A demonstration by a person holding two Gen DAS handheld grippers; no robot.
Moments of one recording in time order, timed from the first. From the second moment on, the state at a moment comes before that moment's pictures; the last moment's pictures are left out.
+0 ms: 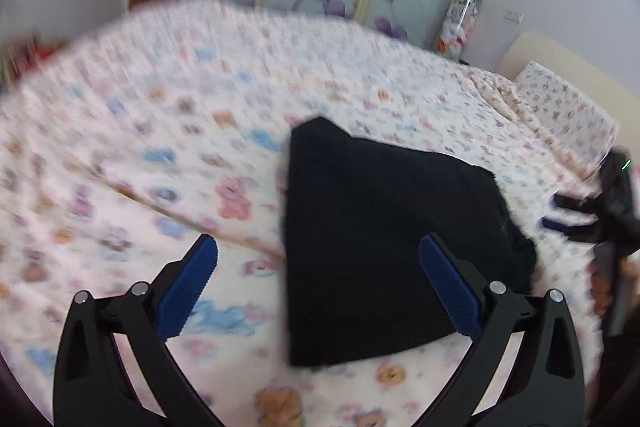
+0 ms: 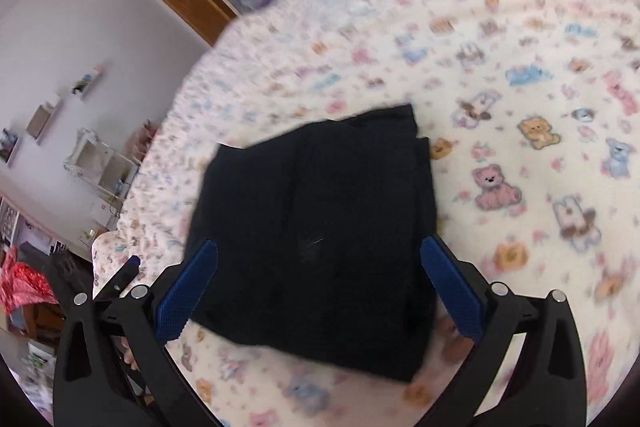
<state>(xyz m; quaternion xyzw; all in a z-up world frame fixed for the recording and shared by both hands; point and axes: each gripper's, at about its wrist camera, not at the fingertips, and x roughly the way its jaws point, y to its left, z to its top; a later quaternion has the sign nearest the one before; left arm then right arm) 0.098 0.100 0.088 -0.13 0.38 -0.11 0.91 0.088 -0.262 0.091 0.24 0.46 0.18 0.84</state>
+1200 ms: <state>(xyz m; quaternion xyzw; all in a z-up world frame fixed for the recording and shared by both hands) 0.197 0.074 0.040 -0.28 0.50 -0.20 0.80 0.137 -0.276 0.018 0.24 0.50 0.30 0.78</state>
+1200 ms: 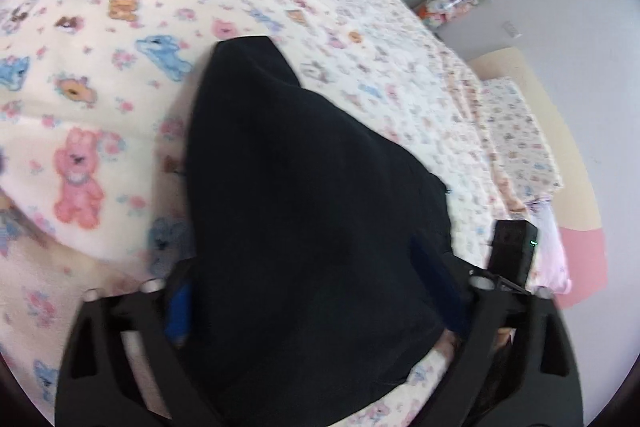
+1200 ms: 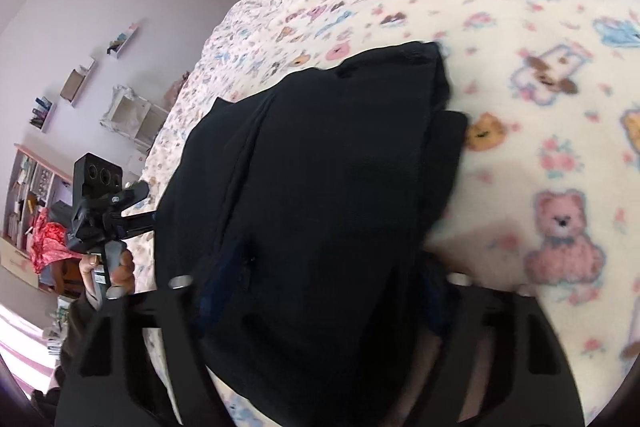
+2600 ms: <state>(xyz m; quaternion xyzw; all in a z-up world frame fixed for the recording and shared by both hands) 0.215 0.059 0.040 -0.19 0.41 -0.04 0.89 0.168 -0.296 0.006 0.31 0.40 0.17 0.85</state>
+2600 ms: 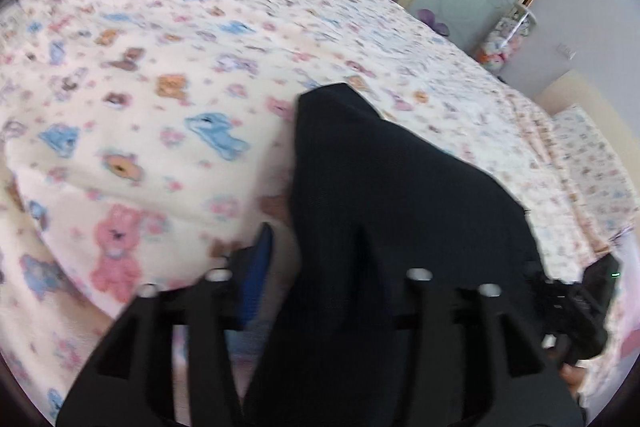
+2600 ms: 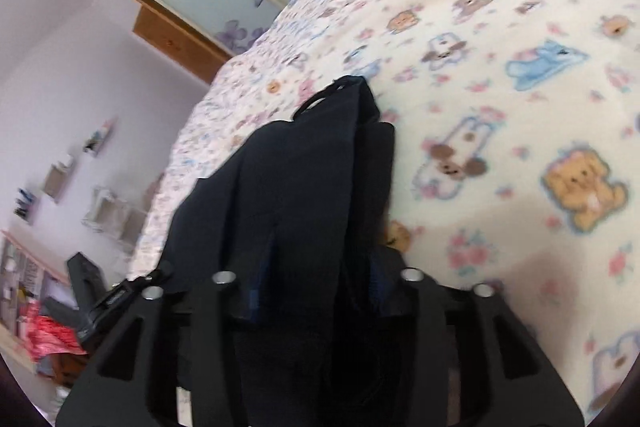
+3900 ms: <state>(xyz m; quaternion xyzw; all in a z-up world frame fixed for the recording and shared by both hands) 0.080 -0.015 0.058 -0.05 0.30 -0.01 0.95 0.041 -0.193 0.062 0.05 0.32 0.10 0.94</state>
